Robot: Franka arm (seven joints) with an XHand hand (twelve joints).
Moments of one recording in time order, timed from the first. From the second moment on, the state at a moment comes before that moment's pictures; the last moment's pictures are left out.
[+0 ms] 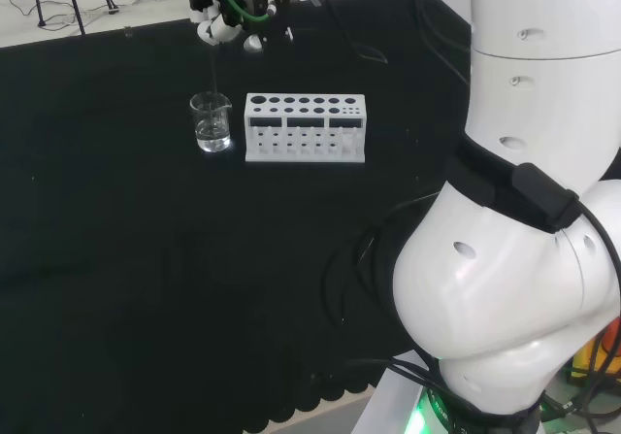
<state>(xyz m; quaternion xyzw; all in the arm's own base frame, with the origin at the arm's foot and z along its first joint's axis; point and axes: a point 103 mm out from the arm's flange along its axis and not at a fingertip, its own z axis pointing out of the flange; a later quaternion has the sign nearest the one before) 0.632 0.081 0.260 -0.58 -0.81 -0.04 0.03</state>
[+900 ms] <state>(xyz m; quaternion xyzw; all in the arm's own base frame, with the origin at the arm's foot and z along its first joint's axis) 0.623 0.118 0.260 -0.56 -0.82 -0.04 0.04</state>
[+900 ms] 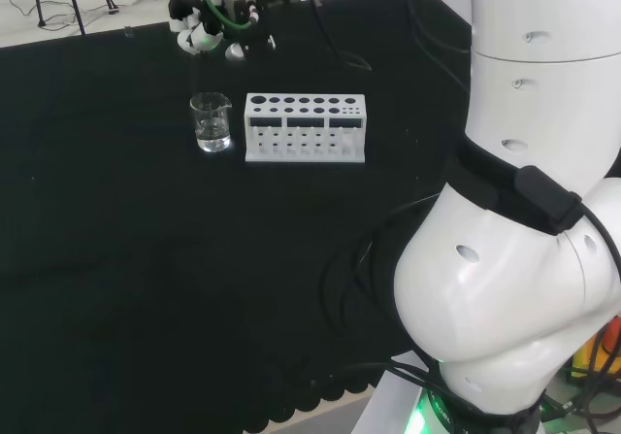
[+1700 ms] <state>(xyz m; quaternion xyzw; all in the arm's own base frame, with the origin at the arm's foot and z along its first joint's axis) 0.612 0.081 0.263 -0.59 -0.81 -0.03 0.03</state>
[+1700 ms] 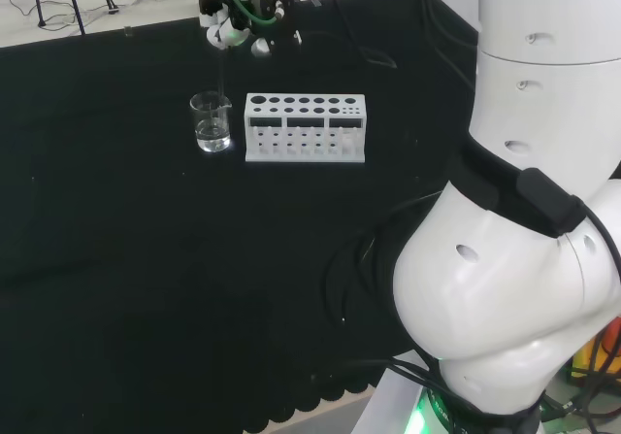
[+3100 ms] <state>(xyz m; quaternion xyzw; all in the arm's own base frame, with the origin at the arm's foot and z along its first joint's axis) 0.616 0.067 0.249 -0.60 -0.80 -0.03 0.06</state>
